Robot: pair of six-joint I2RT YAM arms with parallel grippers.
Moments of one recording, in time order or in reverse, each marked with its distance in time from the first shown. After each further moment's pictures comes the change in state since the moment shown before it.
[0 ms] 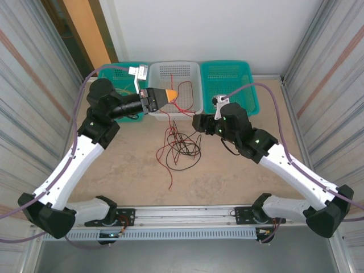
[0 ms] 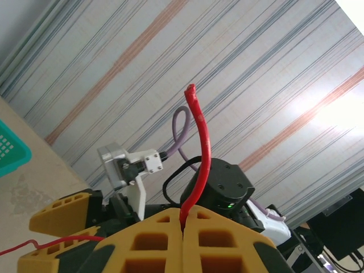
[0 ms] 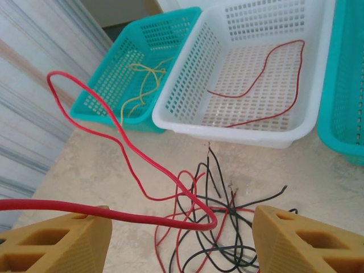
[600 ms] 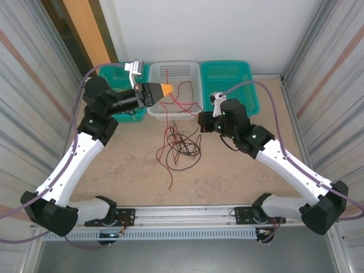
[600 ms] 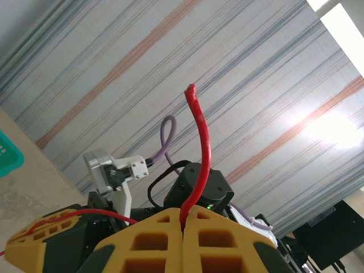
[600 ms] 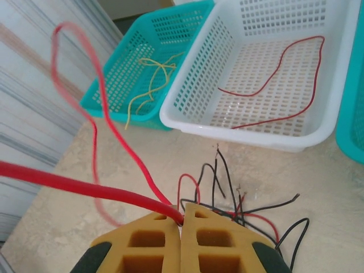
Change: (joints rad) left arm 0.059 0.016 -0.011 0.082 0.036 -0.100; right arm -0.042 0.029 0.000 0.046 -0.087 -0.026
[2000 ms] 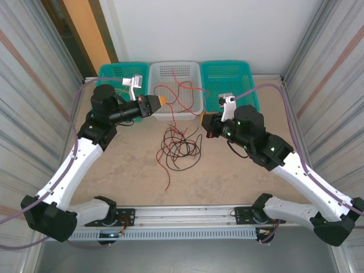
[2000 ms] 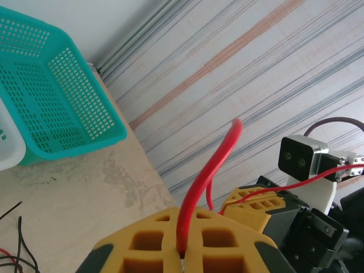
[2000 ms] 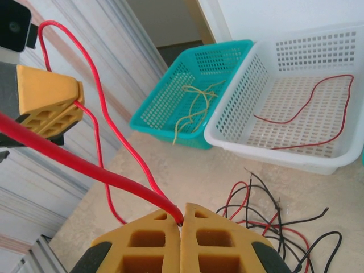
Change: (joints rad) left arm 0.043 -0.052 -0.132 -0.257 -0.153 0.243; right arm 0.091 -0.165 0.034 -0.053 0.035 0.018
